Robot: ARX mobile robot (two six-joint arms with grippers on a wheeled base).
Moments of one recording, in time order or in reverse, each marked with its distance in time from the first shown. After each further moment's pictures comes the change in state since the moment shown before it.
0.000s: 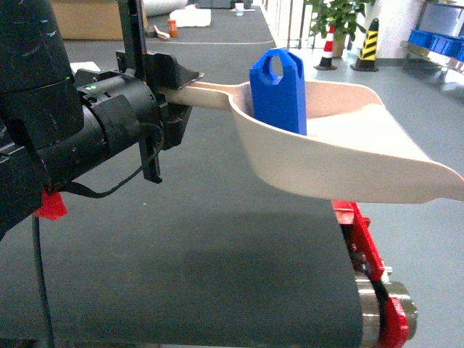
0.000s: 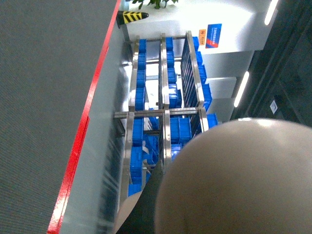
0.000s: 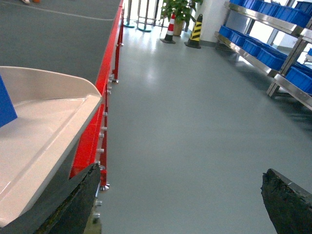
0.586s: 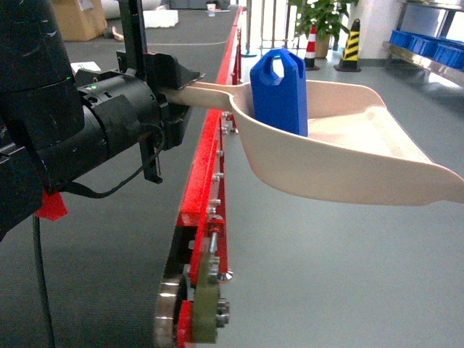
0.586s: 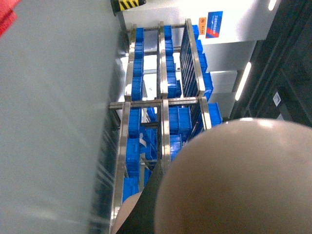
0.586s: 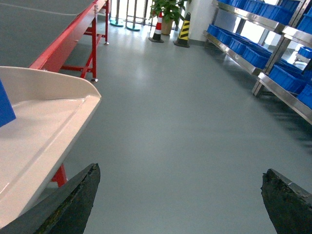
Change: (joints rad) left arm 0.000 0.000 0.000 0.002 0.001 0.000; right arm 0.000 0.000 0.000 0.000 0.000 -0.001
